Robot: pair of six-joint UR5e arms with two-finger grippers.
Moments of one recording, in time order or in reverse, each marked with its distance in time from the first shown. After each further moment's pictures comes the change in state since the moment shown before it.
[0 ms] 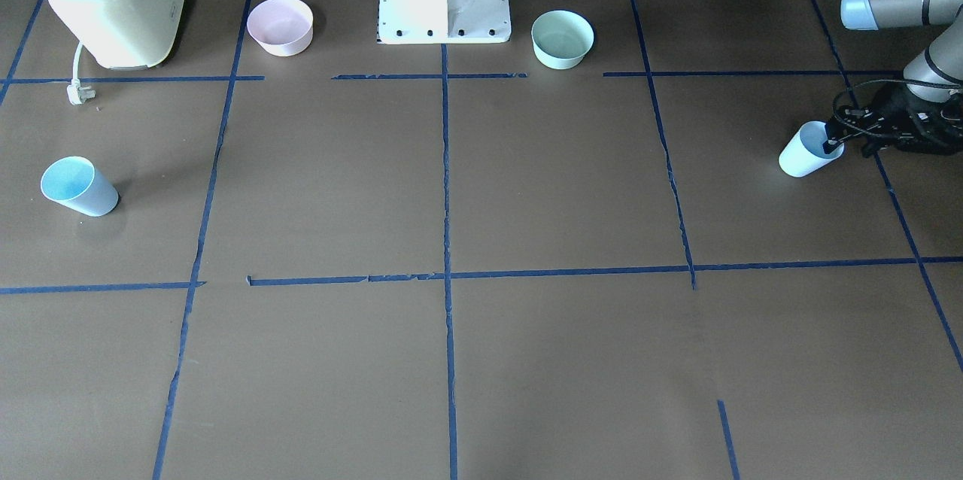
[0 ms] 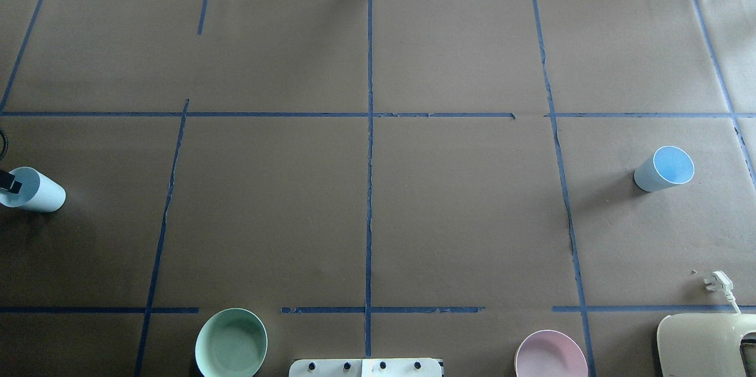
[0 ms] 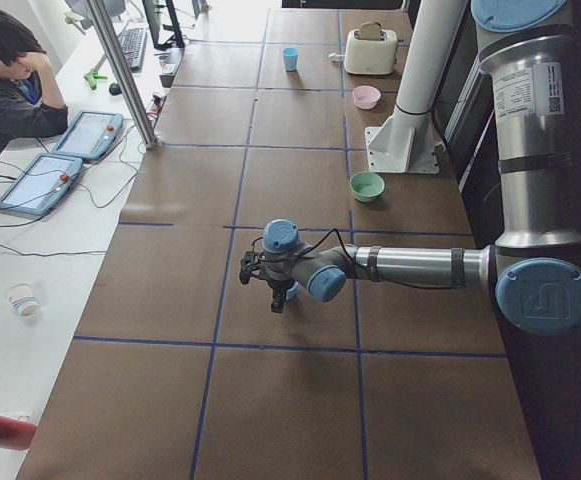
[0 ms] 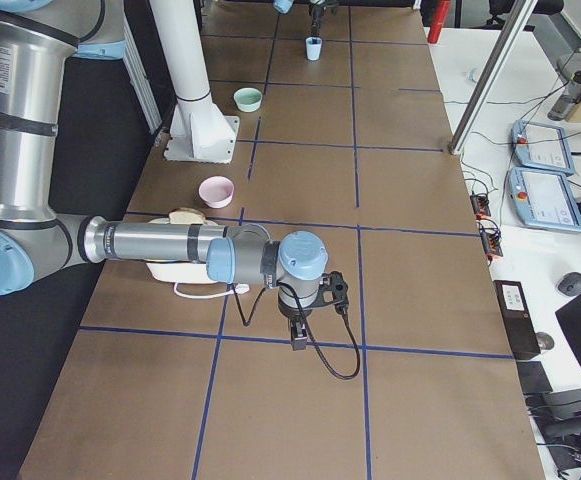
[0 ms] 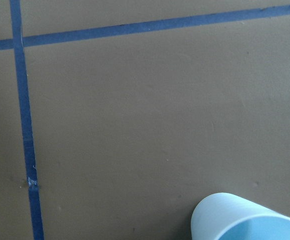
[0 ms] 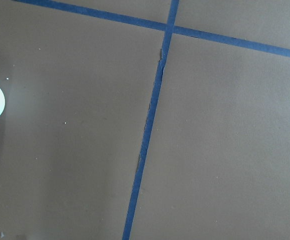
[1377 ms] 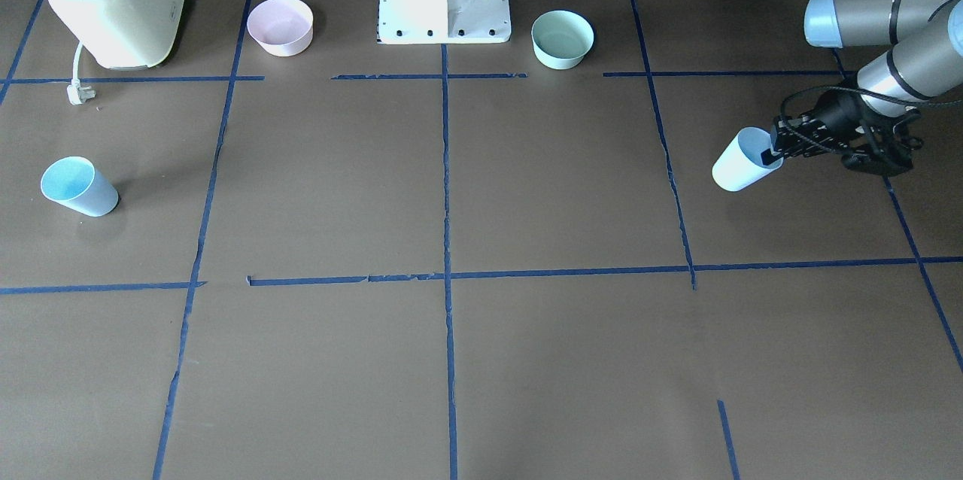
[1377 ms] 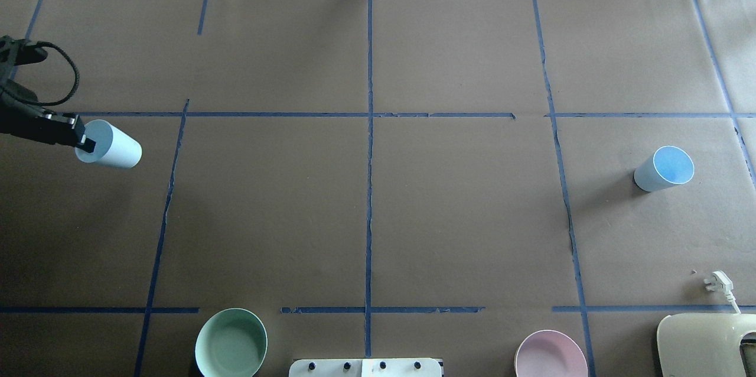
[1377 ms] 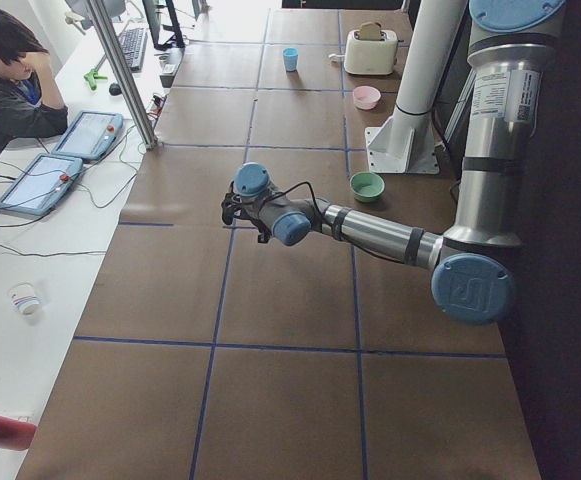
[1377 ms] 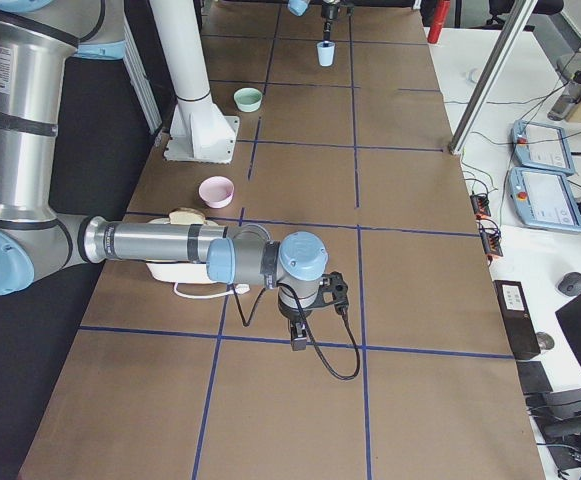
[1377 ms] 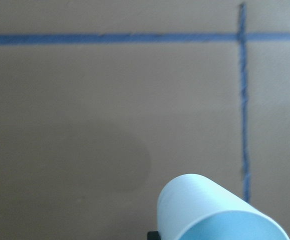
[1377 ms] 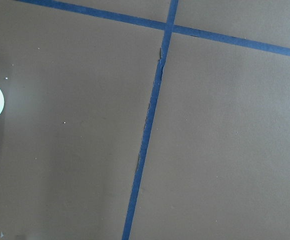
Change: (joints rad) left arm 0.030 -0.280 -0.079 0.159 -0.193 -0.264; right arm -0.001 0.000 -0.002 0.000 0.000 0.001
